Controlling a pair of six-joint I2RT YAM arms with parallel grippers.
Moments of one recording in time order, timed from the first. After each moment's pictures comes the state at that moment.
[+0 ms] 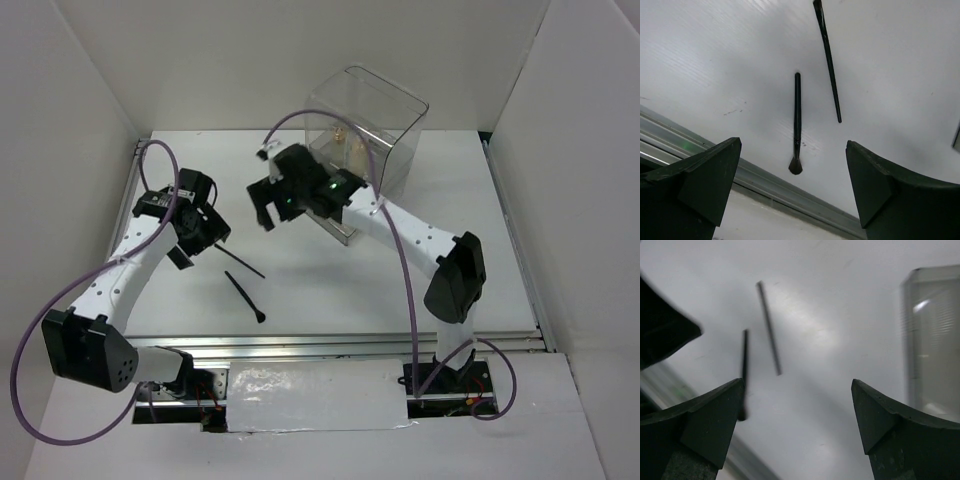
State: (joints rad) left arm -0.22 1.33 1.23 -1.11 -0.23 -0.93; right arm 0.78 1.89 1.87 -0.64 0.00 0.16
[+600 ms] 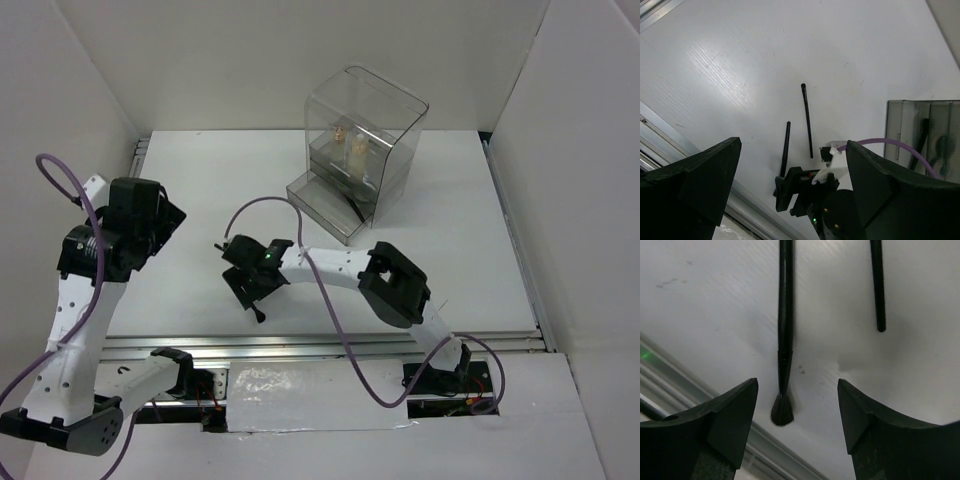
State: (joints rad) left arm -0.20 1.03 1.45 -1.27 -0.52 -1.02; right arm 1.11 2.14 1.71 -0.60 0.03 0.44
